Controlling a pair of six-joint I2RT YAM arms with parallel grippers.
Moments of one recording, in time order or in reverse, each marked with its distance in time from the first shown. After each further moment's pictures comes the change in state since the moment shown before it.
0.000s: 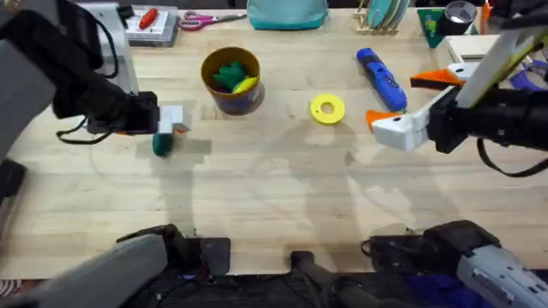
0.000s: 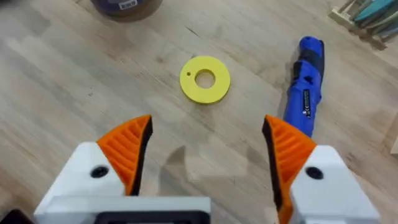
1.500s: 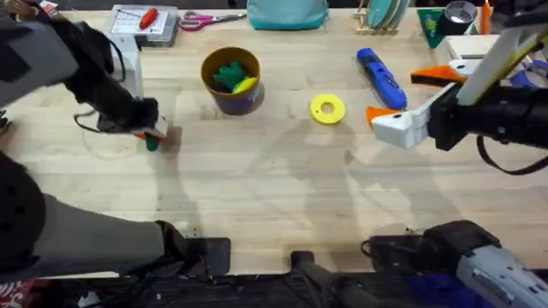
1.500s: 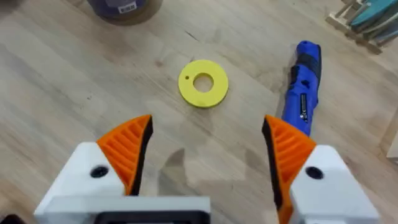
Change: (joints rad) left arm 0.099 0.347 0.065 0.092 -0.005 0.126; right arm 0.000 0.000 0.000 0.024 0.000 -0.001
